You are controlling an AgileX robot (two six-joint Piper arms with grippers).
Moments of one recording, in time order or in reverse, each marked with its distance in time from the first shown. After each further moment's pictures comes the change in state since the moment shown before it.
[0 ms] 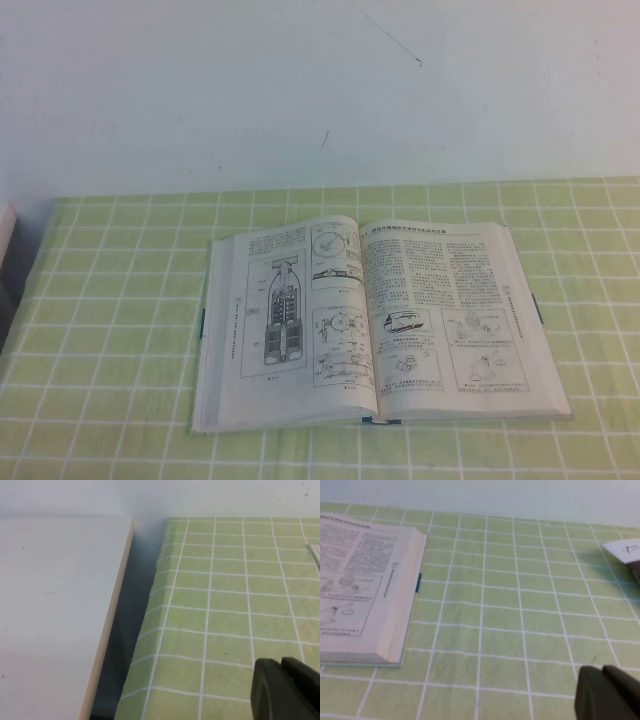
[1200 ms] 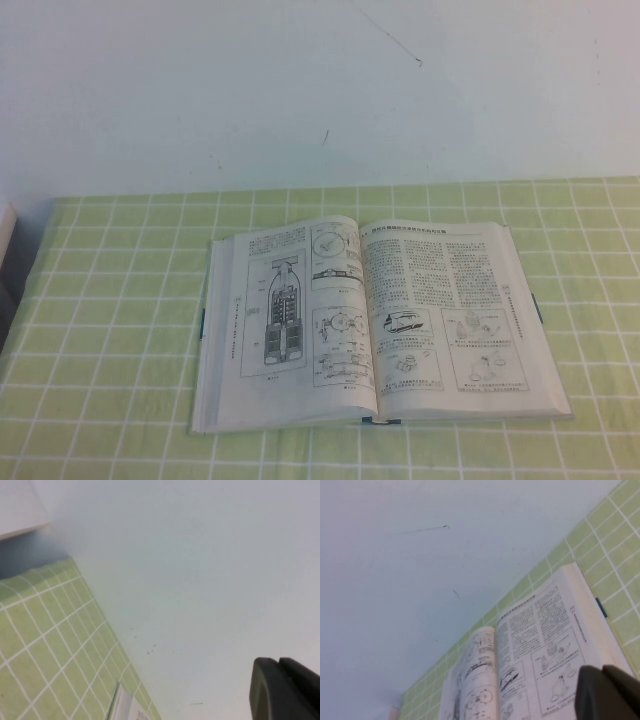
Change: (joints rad) right arm 0.000 0.000 0.006 0.882 -0.054 0.145; left arm 0.000 0.000 0.004 -0.908 -0.288 -0.259
